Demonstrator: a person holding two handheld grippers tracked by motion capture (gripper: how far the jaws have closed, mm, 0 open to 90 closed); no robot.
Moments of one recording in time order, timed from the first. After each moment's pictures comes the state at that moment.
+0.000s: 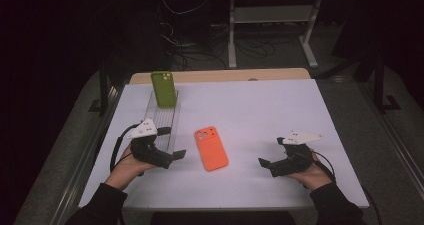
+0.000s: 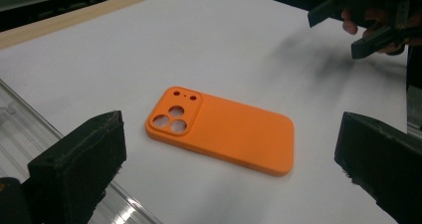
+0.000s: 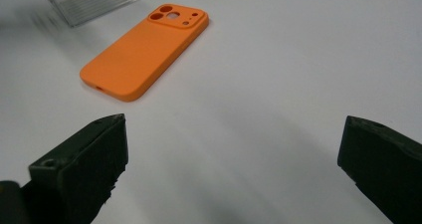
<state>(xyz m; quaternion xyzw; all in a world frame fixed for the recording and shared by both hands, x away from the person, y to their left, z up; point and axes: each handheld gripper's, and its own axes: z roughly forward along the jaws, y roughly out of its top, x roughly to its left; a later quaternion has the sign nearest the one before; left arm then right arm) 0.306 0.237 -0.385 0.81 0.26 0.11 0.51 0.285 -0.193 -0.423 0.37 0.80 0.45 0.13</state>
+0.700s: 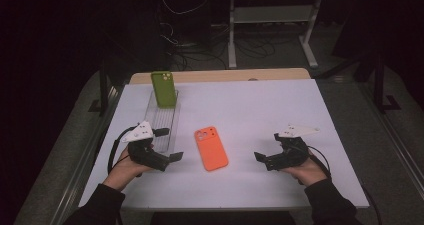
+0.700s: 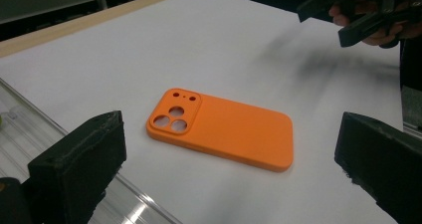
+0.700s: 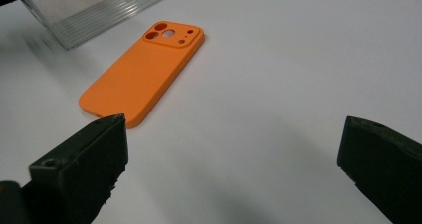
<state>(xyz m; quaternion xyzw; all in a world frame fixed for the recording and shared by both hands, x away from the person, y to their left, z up) 0.305 0.246 -0.387 0.80 0.25 0.11 0.53 0.296 -0.178 -0.410 0.39 0.80 0.45 0.13</state>
